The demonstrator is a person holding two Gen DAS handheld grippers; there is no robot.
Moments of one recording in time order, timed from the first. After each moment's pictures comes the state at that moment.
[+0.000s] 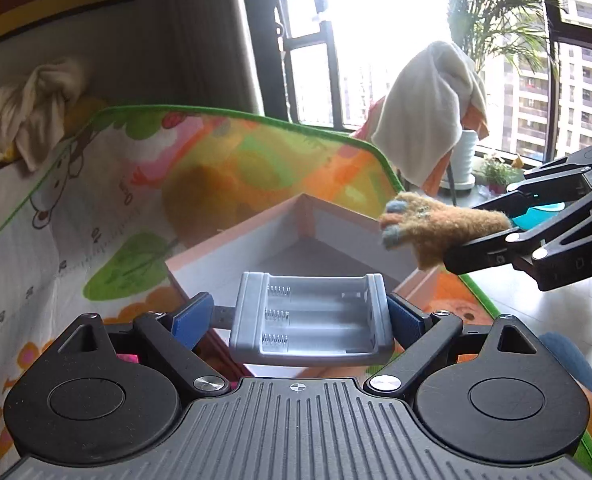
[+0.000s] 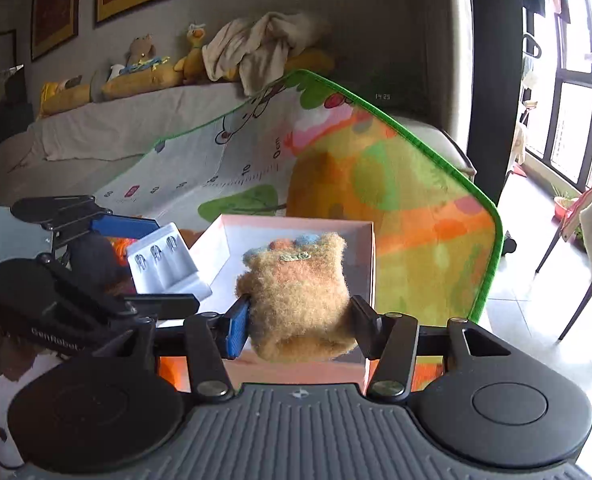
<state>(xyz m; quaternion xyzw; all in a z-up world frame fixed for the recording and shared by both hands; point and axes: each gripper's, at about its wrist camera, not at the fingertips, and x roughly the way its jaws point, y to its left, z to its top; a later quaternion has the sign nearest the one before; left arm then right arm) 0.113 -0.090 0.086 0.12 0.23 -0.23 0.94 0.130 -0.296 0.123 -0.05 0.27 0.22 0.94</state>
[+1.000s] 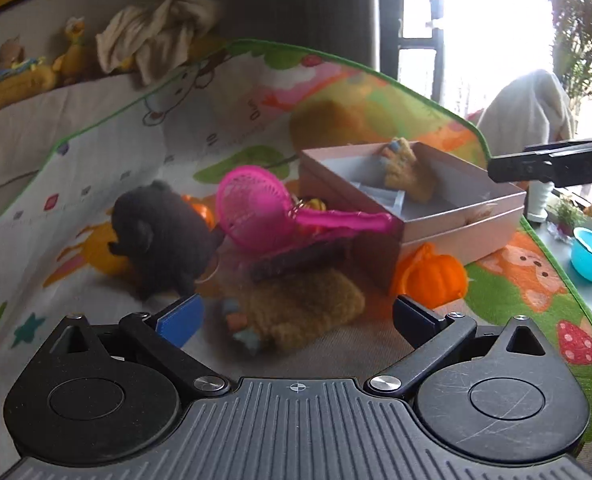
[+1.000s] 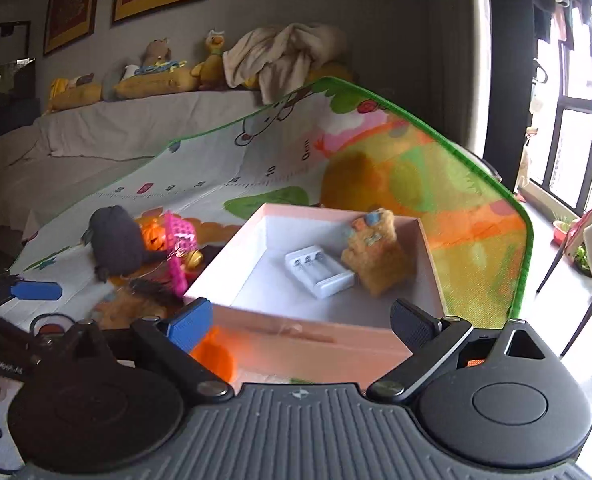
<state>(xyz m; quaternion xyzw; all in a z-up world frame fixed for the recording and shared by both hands) 0.035 0.017 0.021 0.00 0.26 -0.07 0.96 0.077 -0.239 0.079 -0.07 0.24 0.22 0.94</state>
